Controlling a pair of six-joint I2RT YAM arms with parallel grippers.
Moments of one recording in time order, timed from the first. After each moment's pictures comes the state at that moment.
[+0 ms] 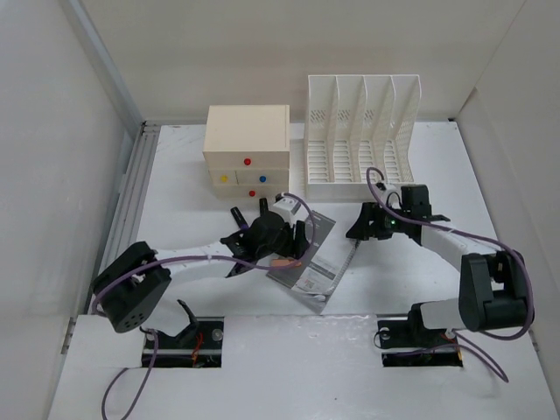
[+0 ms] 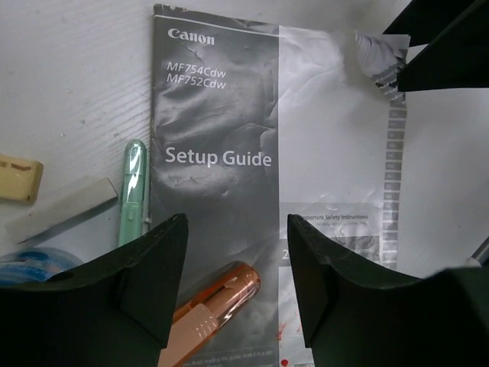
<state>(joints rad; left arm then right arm) -0.90 1.40 0.62 0.22 -0.06 -0.48 0.08 1.35 0.63 -0.16 -0.70 0.15</state>
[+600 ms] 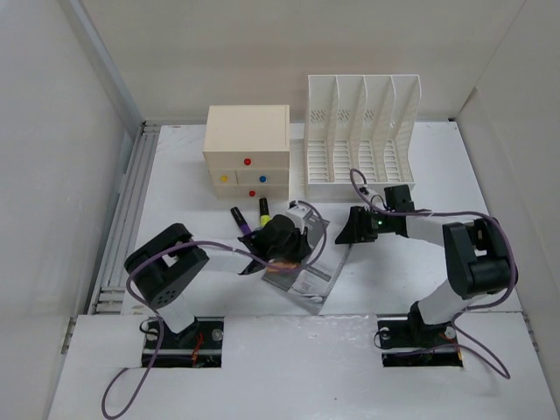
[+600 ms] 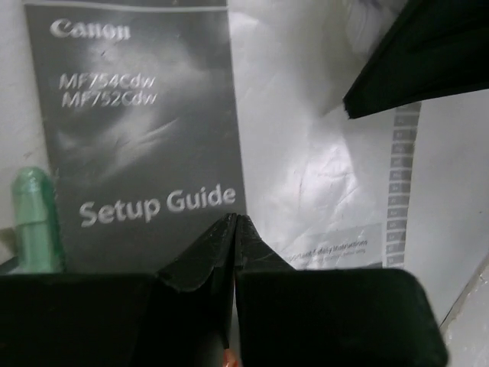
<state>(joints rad) -0.91 1.64 0.64 0.40 0.06 -0.45 0.16 1.58 0.67 -0.10 -0.83 0.15</state>
